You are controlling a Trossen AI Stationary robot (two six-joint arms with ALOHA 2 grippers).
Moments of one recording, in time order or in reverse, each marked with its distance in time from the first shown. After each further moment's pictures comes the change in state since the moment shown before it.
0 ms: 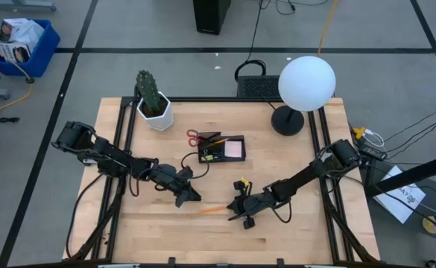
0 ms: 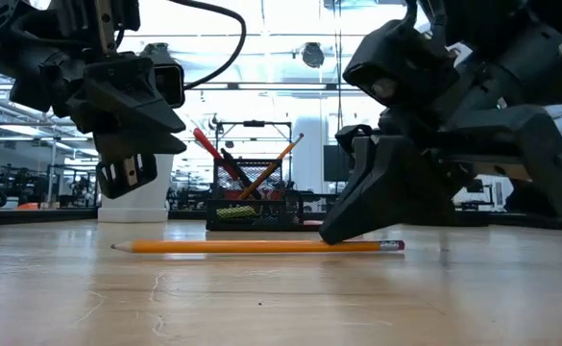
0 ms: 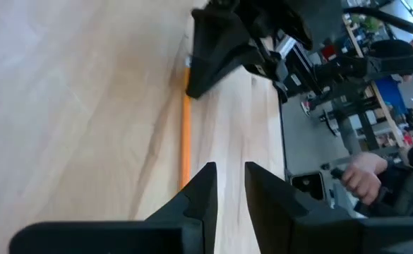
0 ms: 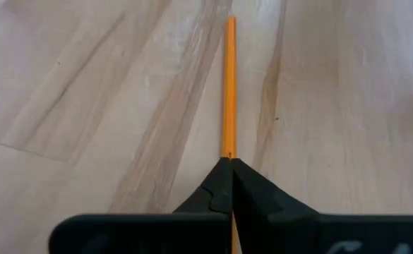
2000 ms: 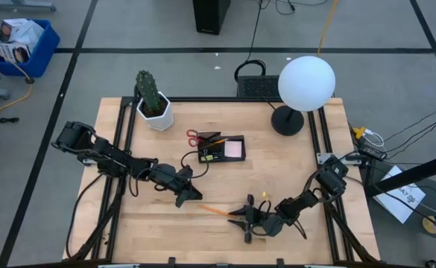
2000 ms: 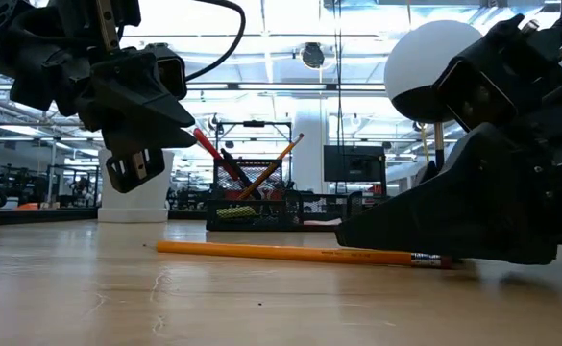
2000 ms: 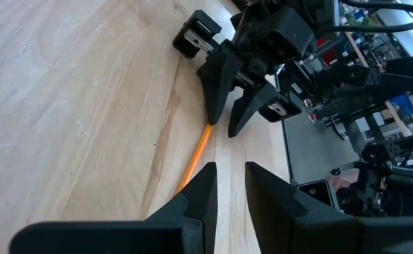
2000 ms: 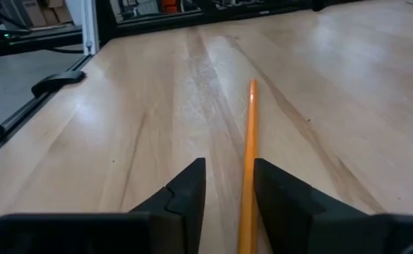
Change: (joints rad) left arm -0.003 0.000 0.000 0.031 -0.046 0.063; right arm 0.250 0.346 -0.176 0.711 0.442 0.414
